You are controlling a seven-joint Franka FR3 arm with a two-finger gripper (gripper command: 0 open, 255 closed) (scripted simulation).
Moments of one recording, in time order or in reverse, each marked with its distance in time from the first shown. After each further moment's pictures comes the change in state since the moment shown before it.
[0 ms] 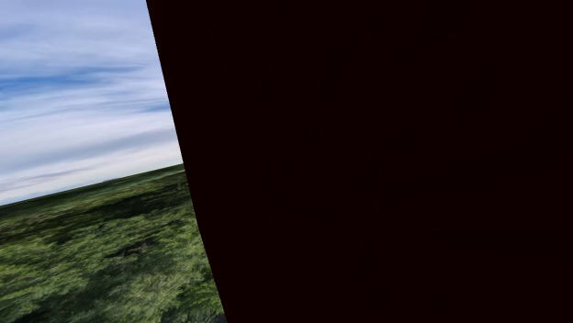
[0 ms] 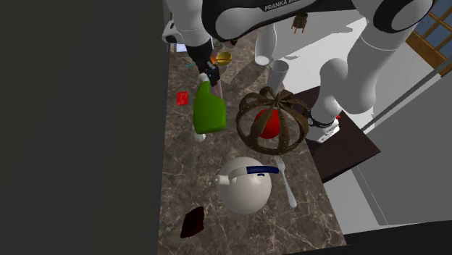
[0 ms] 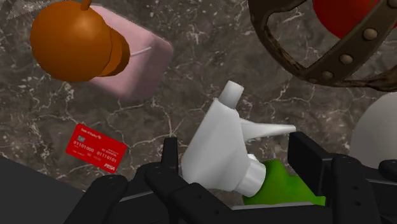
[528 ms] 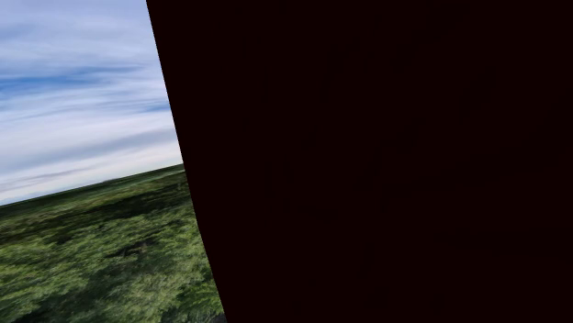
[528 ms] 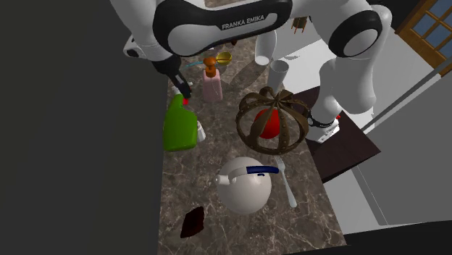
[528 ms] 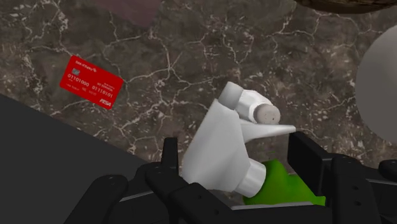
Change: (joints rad) arm 0.026 0.332 0.029 0.445 0.043 -0.120 0.049
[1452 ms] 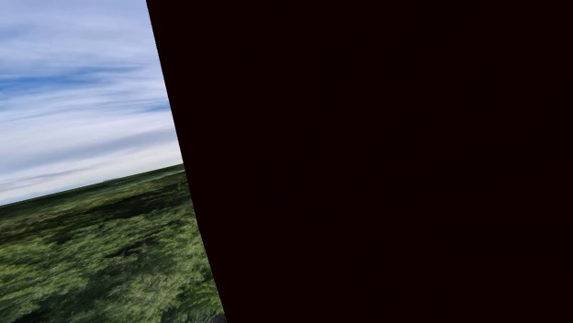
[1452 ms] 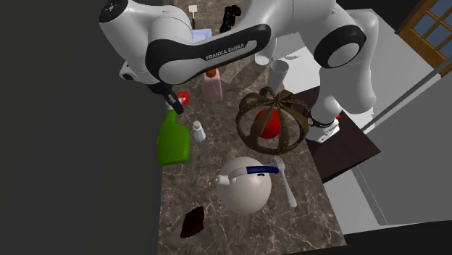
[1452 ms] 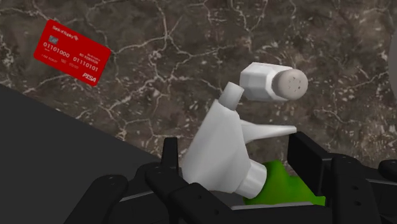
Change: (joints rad) arm 0.008 0.123 0.009 0.038 0.012 0.084 0.024
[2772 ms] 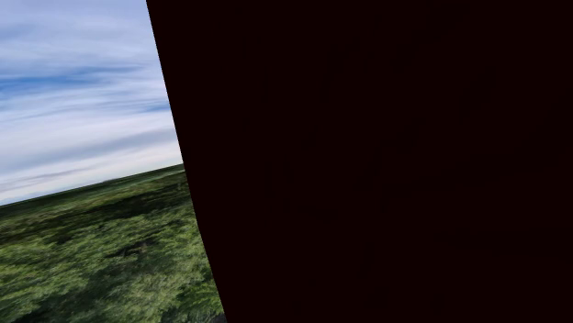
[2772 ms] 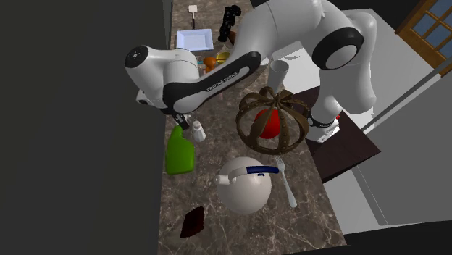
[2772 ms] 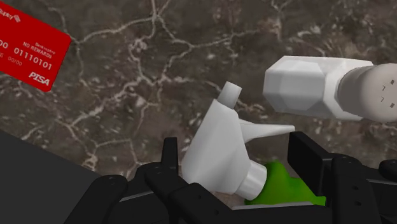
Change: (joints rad) arm 0.003 0.018 0.003 -0.242 0.000 0.259 0.015
